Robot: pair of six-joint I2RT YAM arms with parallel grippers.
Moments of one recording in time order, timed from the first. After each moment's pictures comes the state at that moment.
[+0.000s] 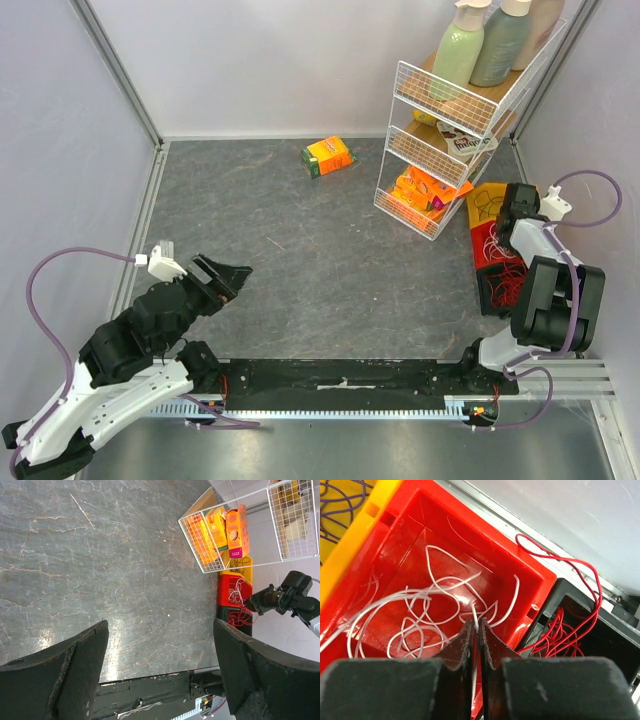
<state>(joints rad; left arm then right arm) -0.88 0.33 0.81 -0.90 -0.48 -1.13 -0.27 1.53 0.93 -0.46 0.68 0.55</state>
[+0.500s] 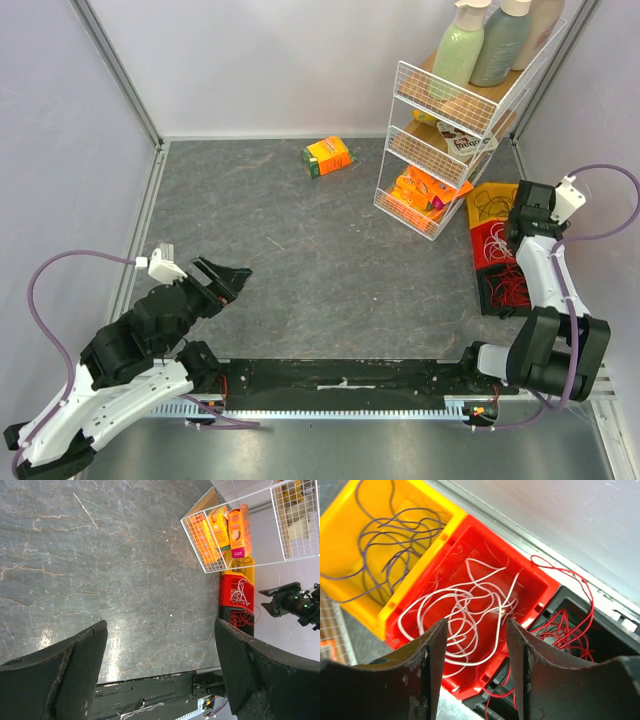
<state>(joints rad) -0.88 0.31 0.79 -0.90 -0.48 -1.13 -0.26 1.29 0.90 -0.40 0.56 0.50</state>
